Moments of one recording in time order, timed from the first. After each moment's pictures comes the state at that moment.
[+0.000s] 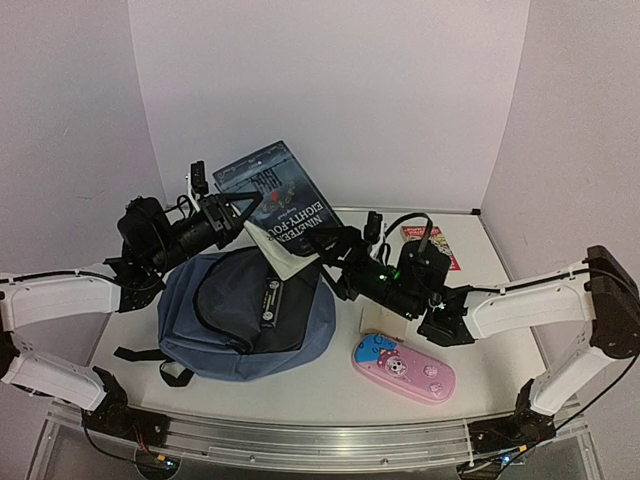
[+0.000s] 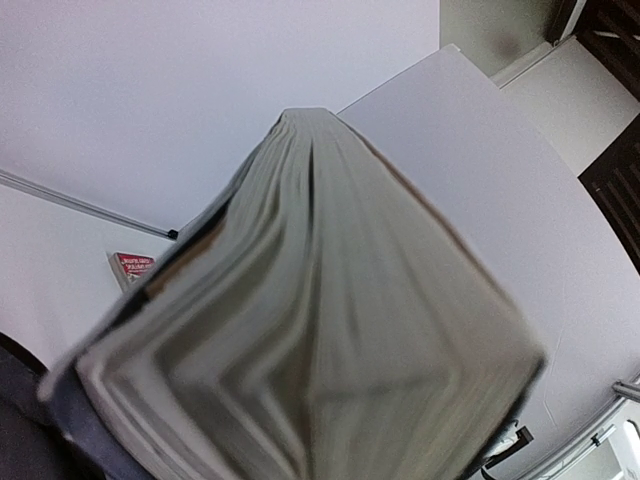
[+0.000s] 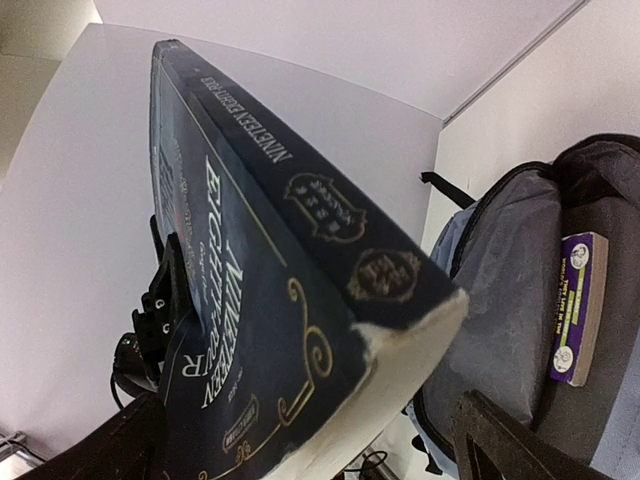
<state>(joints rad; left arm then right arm) -0.70 1.21 0.72 0.70 0.25 -1.02 1.06 1.55 0.83 0.78 0.10 1.22</state>
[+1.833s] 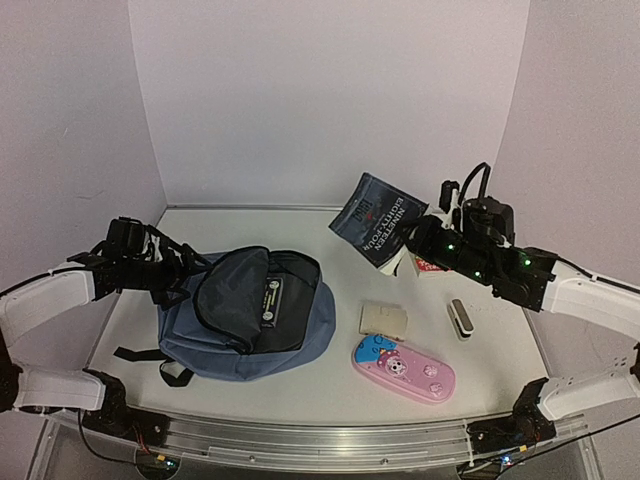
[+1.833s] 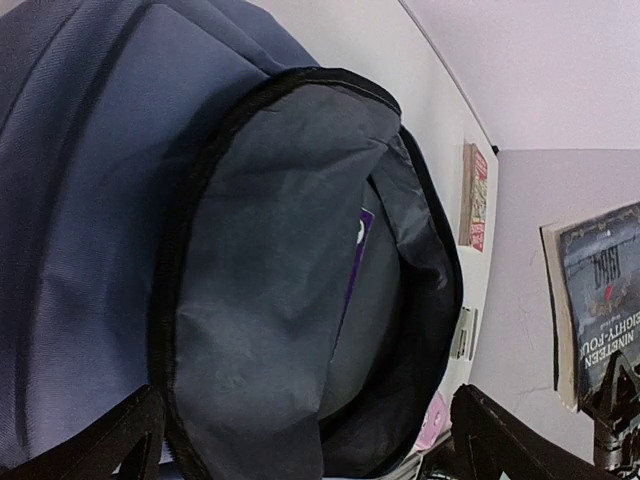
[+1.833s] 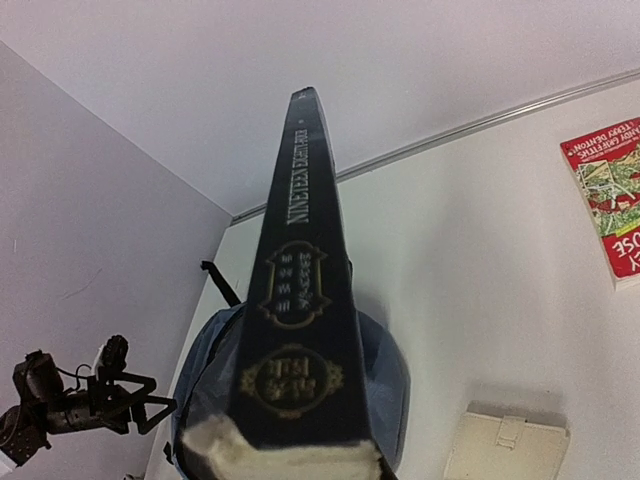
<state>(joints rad) -0.26 1.10 0.68 -0.32 0.45 -0.86 0.79 1.15 0.90 -0.02 0.22 0.80</state>
